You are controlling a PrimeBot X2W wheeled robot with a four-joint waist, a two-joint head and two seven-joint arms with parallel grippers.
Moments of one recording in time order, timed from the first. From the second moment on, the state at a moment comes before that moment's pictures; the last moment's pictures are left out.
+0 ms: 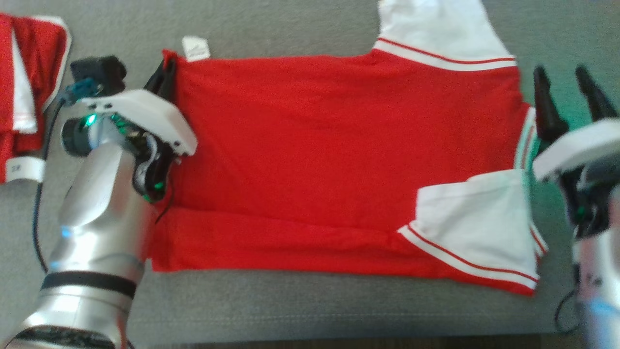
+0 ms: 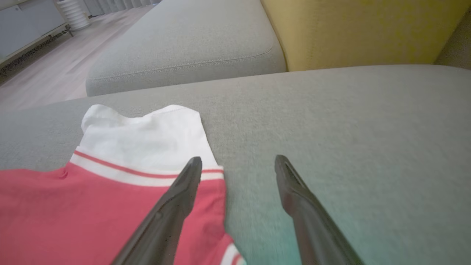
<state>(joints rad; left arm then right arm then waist) -0.76 0.14 -0.30 0.78 -0.48 -0.05 -0.05 -0.40 -0.16 -0.10 0.18 0.24 0.13 0.22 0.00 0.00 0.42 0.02</state>
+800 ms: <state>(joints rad) -0.91 0.03 -0.42 0.82 -0.46 -0.09 -0.13 -0.98 -0.36 0.15 0.68 0.37 0.13 0.38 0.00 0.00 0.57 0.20</state>
